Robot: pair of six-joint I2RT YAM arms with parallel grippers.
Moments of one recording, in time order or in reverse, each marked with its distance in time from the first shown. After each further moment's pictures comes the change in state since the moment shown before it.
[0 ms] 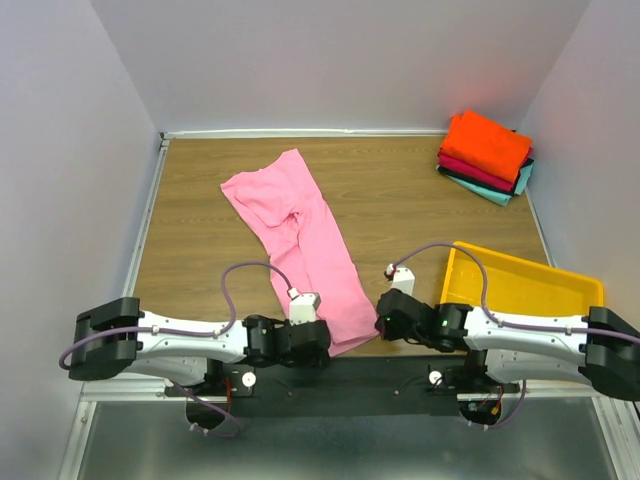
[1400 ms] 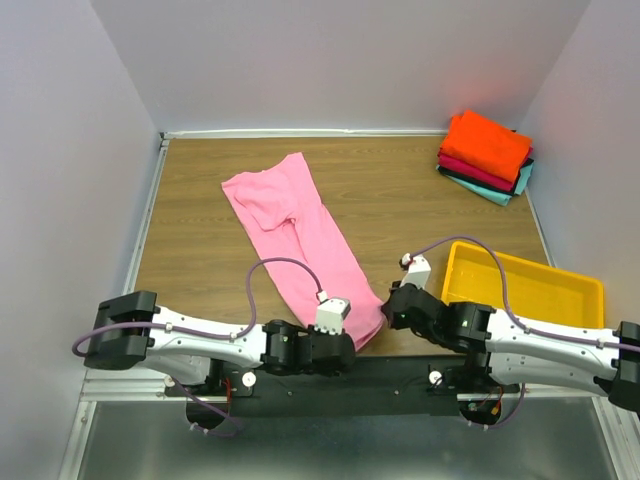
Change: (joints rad) left arm -0.137 0.122 0.208 -0.059 -0.090 0.083; right arm -0.005 -0.165 0.045 -0.085 0.150 -0.032
